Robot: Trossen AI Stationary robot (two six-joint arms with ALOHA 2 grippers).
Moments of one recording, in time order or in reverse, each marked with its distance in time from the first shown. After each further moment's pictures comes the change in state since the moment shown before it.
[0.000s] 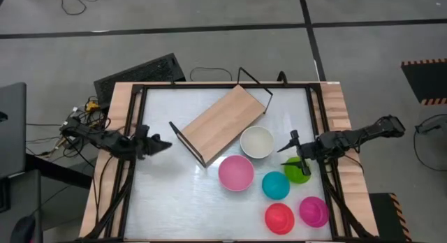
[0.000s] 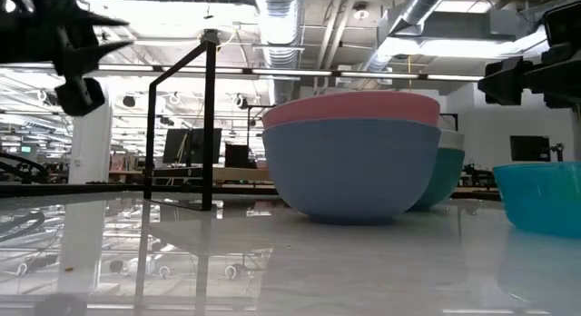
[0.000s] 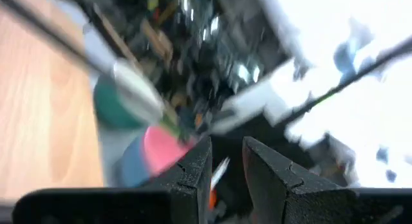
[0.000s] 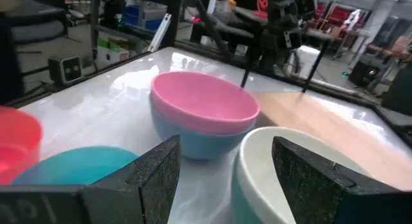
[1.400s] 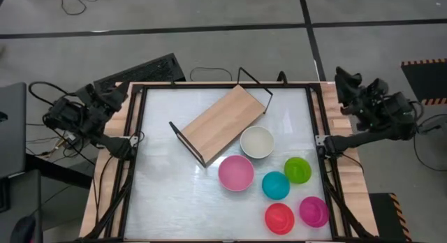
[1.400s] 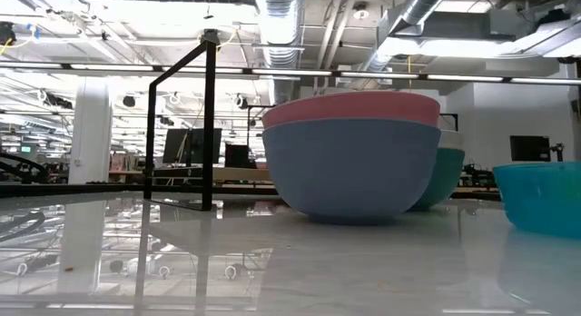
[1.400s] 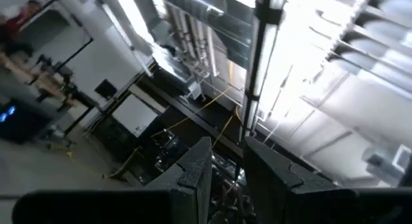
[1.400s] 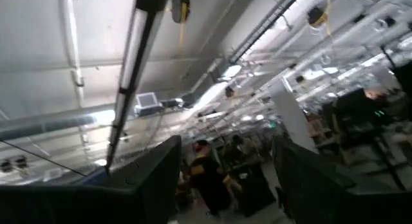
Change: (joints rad) left arm 0.003 0.432 0.680 0.447 -0.385 0.849; right arm -0.103 0.155 0.726 0.308 0.654 0.119
